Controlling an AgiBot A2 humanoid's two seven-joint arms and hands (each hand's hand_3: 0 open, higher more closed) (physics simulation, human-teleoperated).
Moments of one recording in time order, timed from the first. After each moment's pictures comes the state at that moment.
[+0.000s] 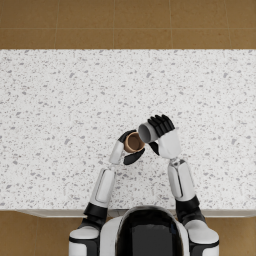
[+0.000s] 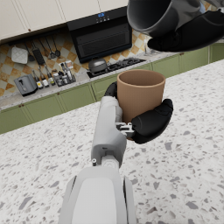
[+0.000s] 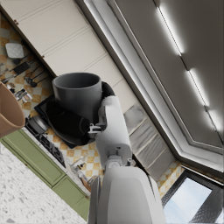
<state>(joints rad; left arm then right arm) 0.29 1.53 0.30 -1.53 1.71 -0.04 0.00 0.50 -1.53 0.28 1.77 2.54 0.11 0.01</state>
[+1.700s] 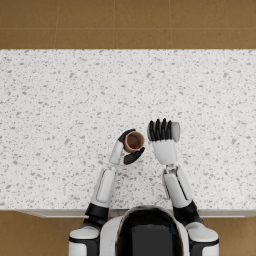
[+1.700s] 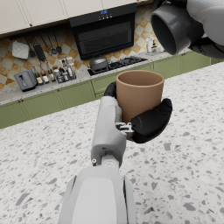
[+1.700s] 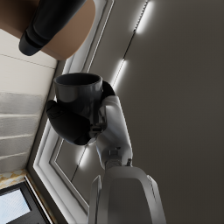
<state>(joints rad) 0.28 1.56 0.28 -1.52 1.71 -0.03 0.00 0.42 -1.54 0.36 1.85 3.65 0.10 0.01</state>
